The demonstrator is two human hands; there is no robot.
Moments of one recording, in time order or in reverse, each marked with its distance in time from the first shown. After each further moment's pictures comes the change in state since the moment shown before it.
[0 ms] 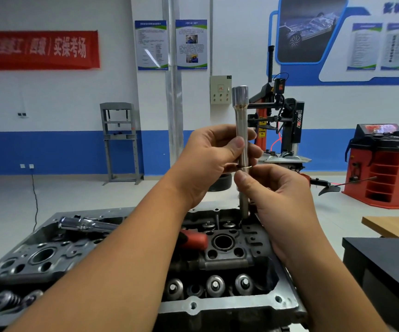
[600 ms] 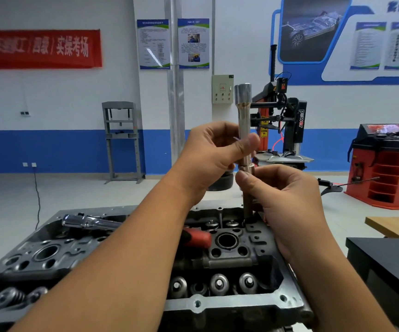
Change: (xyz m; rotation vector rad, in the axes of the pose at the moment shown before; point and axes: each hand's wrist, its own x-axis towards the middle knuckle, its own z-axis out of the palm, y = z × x) left_hand 0.001 0.002 0.000 0.091 0.092 0.014; right_hand -0.001 -0.004 0.000 0.049 0.024 0.037
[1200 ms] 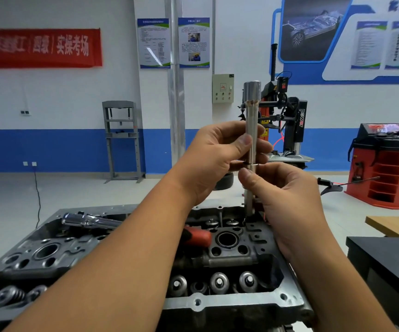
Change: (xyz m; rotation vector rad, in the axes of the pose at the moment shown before) left_hand -0.001 -0.001 0.003 -0.137 -0.092 -0.029; right_hand 0.001 0.001 0.001 -0.029 -0.003 -0.029
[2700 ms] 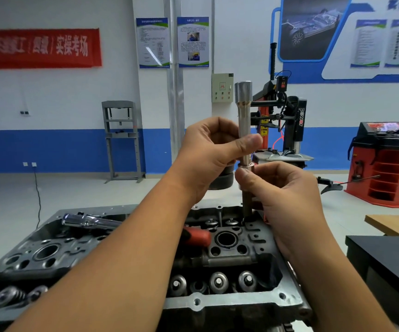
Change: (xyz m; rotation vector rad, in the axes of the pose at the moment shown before) left_hand 0.001 0.000 -0.001 0.016 0.165 0.059; right_hand -0.001 0.000 -0.003 -0.001 -0.002 0.003
